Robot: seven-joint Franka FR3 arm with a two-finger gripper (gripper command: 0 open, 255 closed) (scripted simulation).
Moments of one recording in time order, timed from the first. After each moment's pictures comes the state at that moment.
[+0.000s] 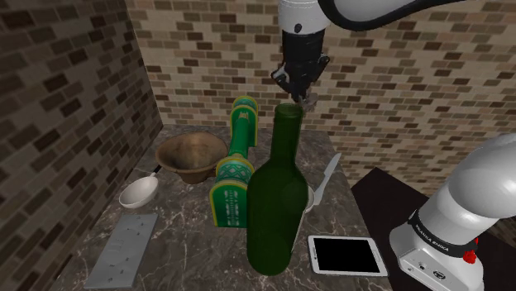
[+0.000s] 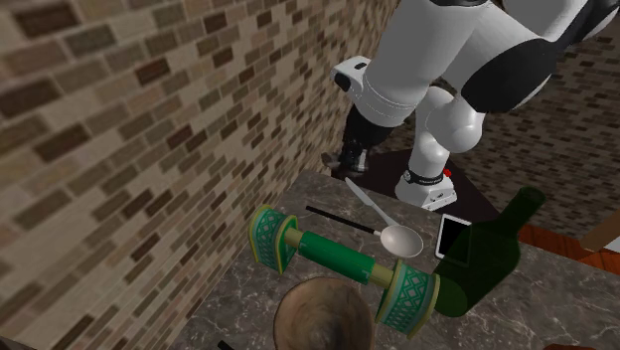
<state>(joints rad) -0.11 -0.51 0.63 -2.18 -0.06 1.76 0.70</state>
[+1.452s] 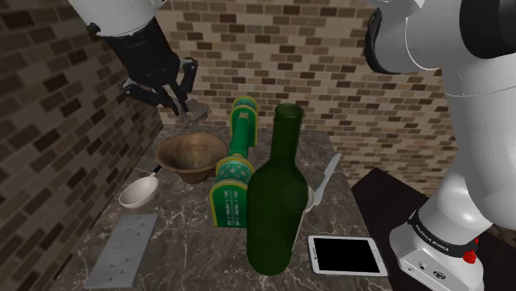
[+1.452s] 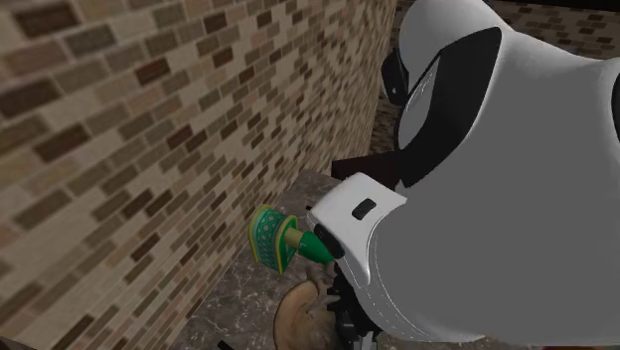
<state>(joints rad) 0.36 0.62 0.90 -1.04 -0.76 1.27 1.28</state>
